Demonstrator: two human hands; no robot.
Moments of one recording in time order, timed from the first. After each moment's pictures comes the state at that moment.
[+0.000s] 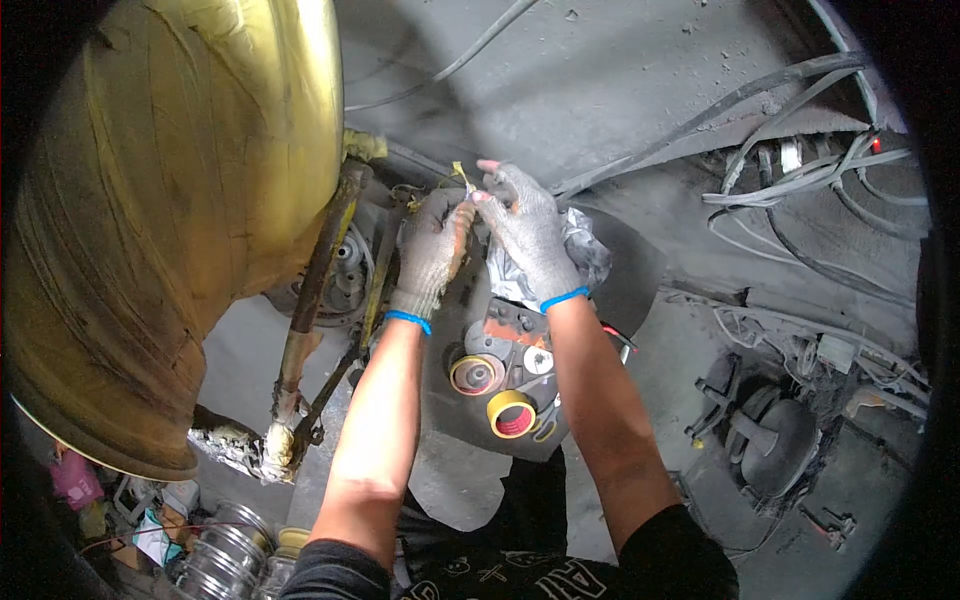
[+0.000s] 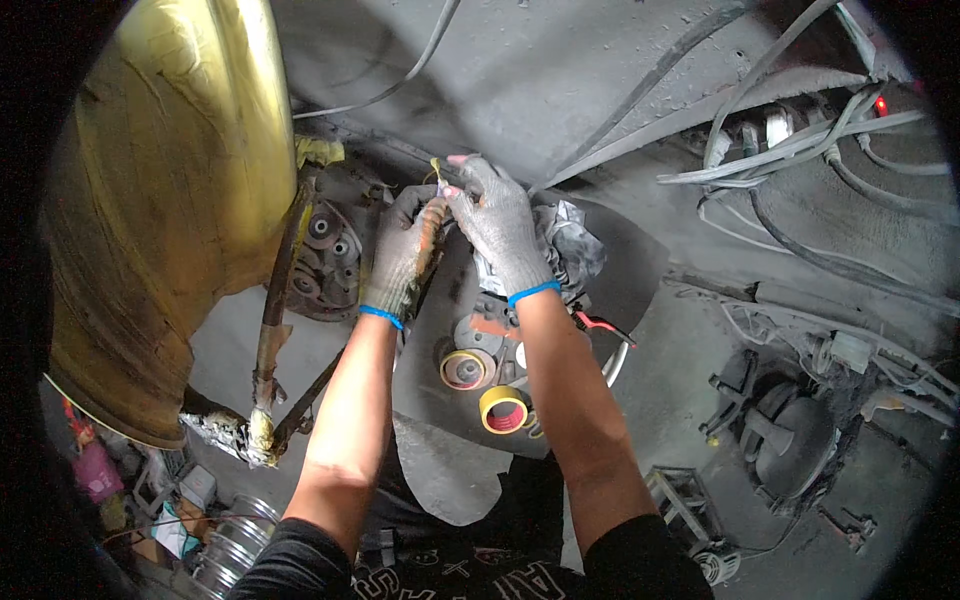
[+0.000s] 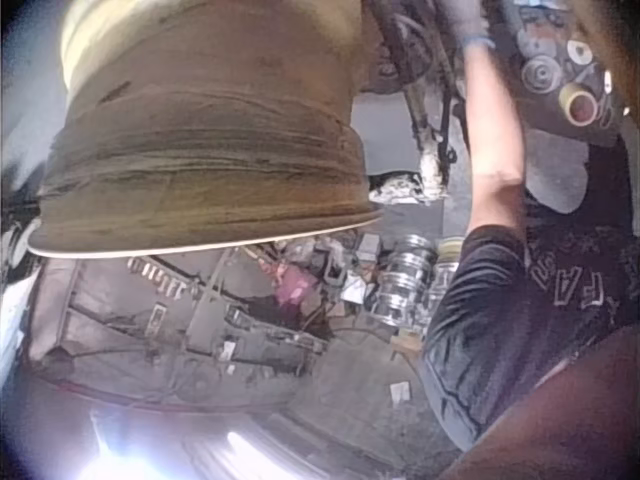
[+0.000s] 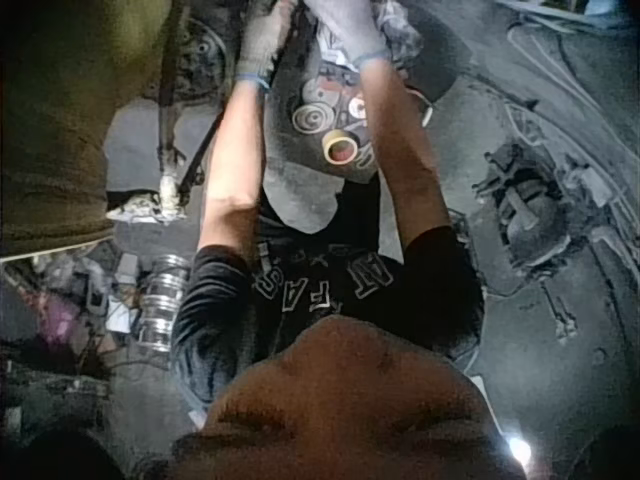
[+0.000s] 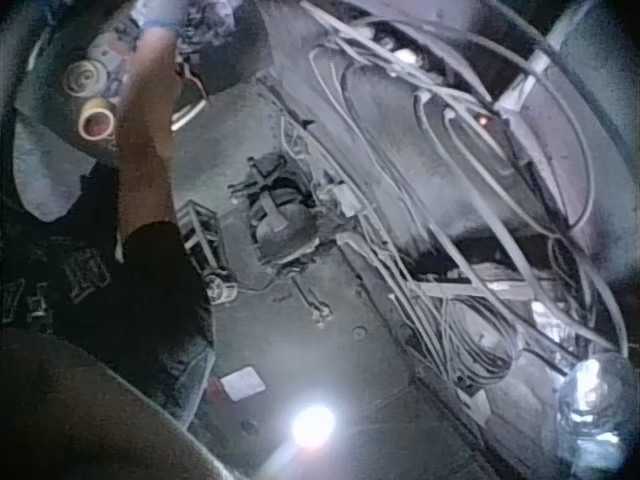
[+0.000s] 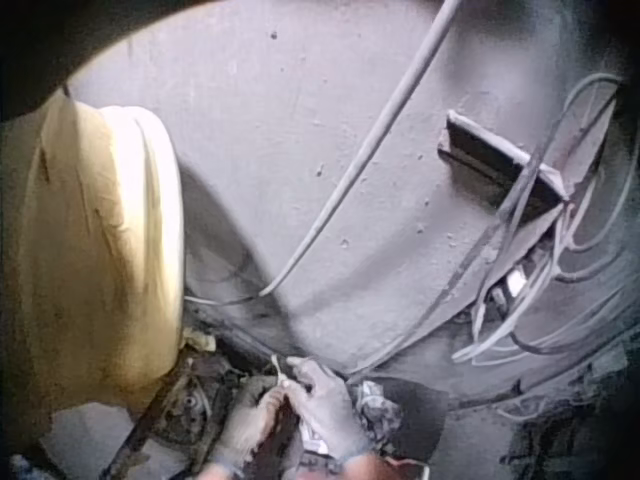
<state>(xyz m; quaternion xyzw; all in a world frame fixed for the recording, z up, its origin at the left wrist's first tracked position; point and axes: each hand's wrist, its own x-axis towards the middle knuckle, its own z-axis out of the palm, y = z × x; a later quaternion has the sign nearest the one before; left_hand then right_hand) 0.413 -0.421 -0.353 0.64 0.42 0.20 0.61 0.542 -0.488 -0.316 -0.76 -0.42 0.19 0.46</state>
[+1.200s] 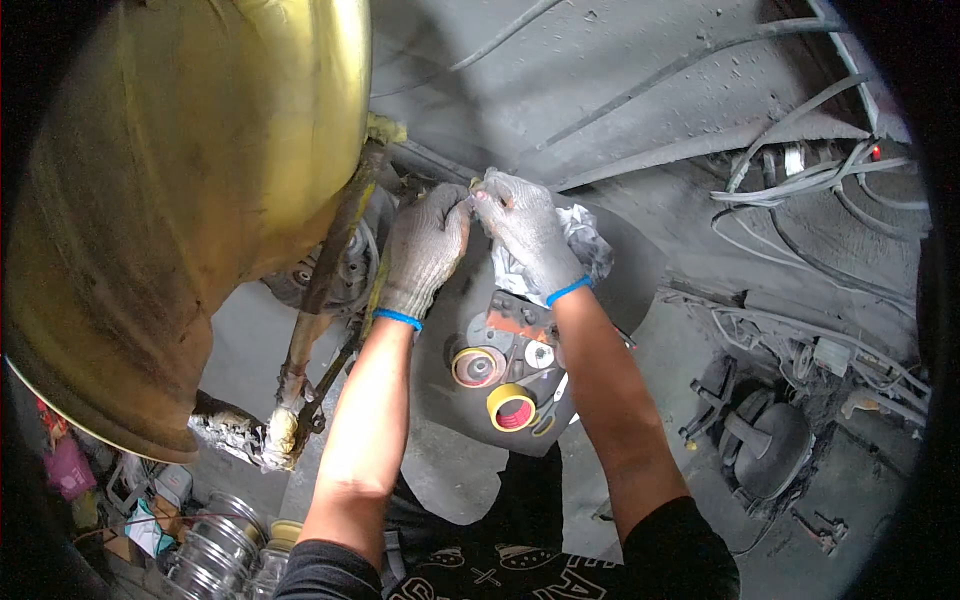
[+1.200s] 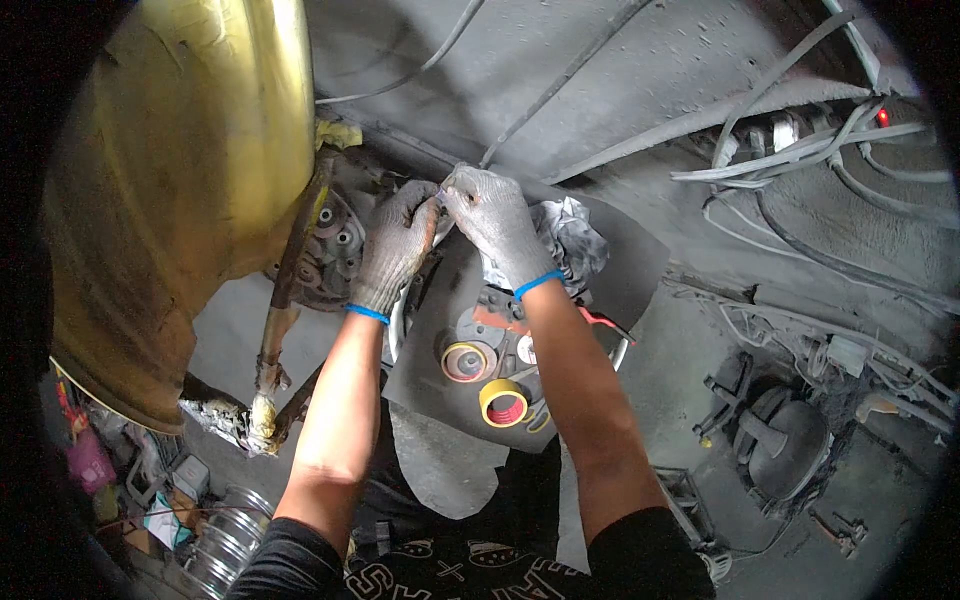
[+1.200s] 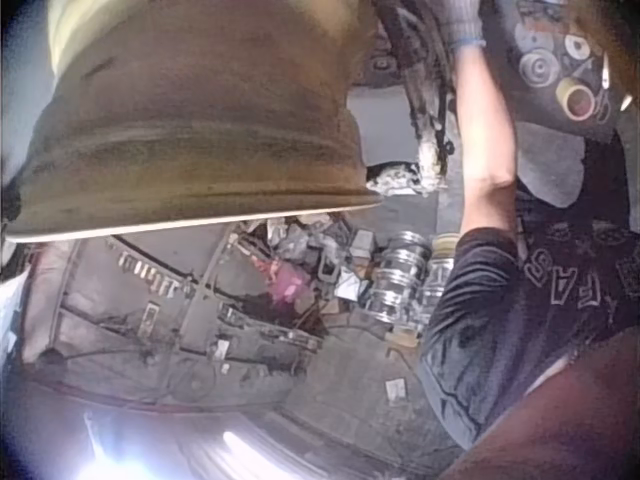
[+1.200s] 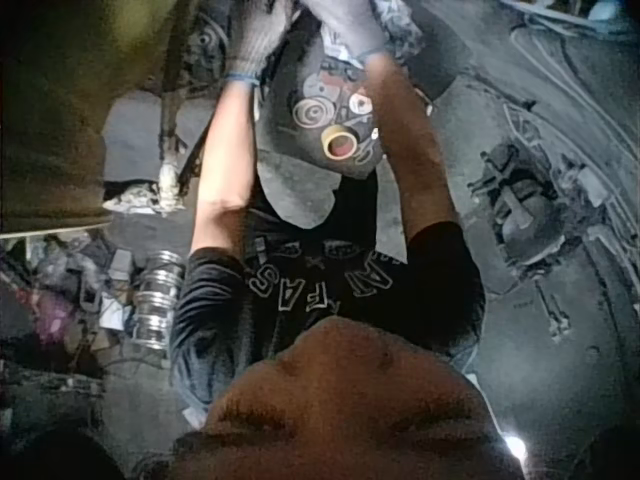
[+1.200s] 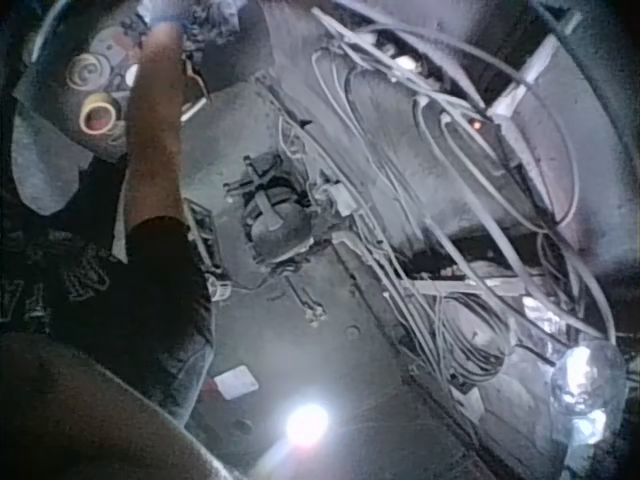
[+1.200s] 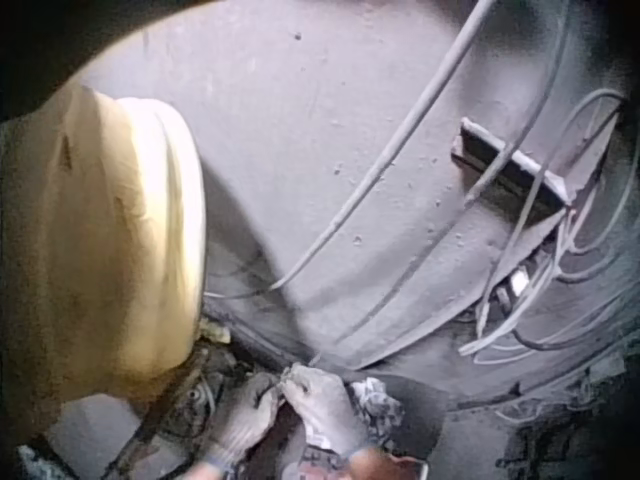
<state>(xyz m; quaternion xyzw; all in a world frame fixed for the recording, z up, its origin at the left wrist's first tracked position) 0.398 -0.410 -0.319 0.78 0.37 0.19 0.47 0.540 -0.487 -0.310 -0.74 -0.54 0.18 0.37</state>
